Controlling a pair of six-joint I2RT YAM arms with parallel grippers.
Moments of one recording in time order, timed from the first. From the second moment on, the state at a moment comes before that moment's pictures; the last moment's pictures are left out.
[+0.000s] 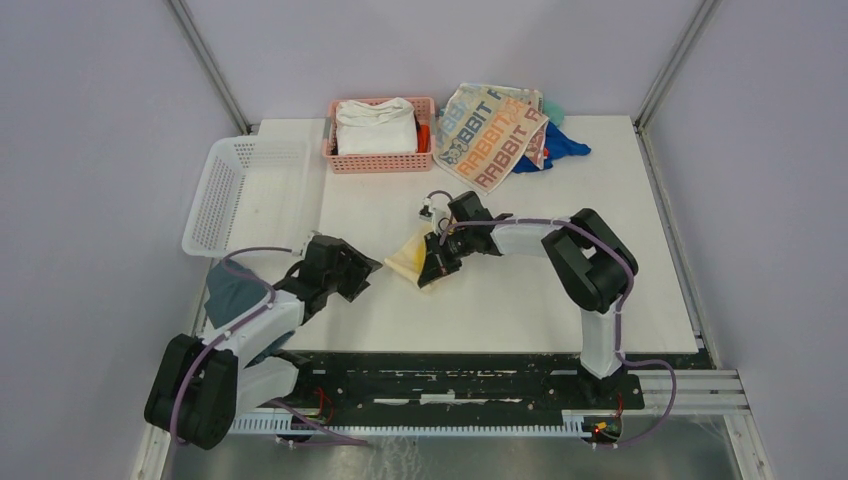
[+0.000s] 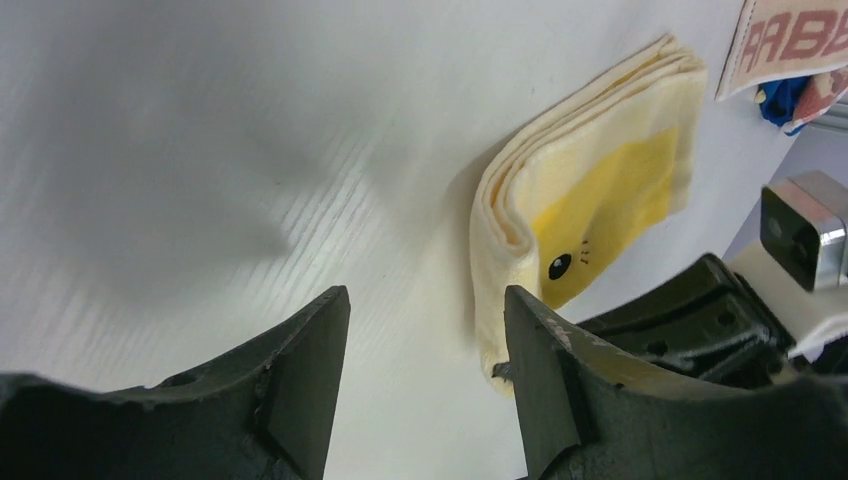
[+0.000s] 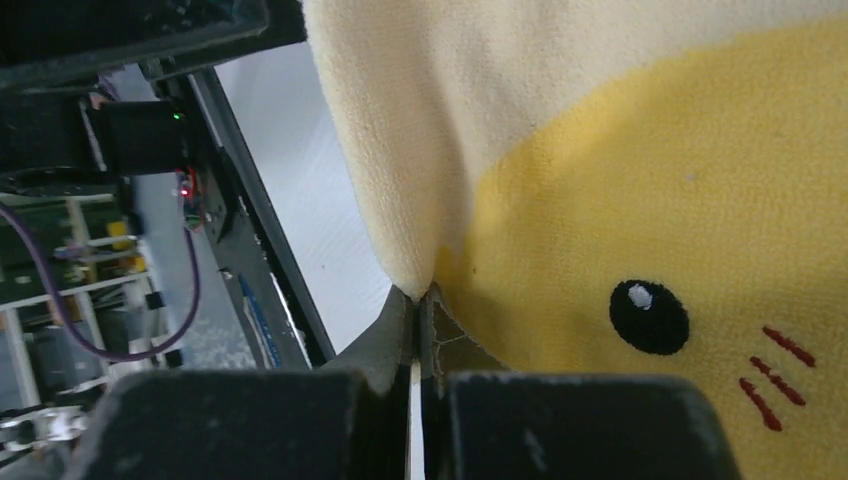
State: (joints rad) left arm -0.36 1.13 0.43 -0.10 0.01 -1.21; right arm 0.66 1.95 1.13 -0.12 -0.76 0.28
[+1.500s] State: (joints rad) left arm -0.35 1.62 0.55 0.32 0.26 -1.18; right arm 0.59 1.91 1.18 -0.27 -0.66 0.31
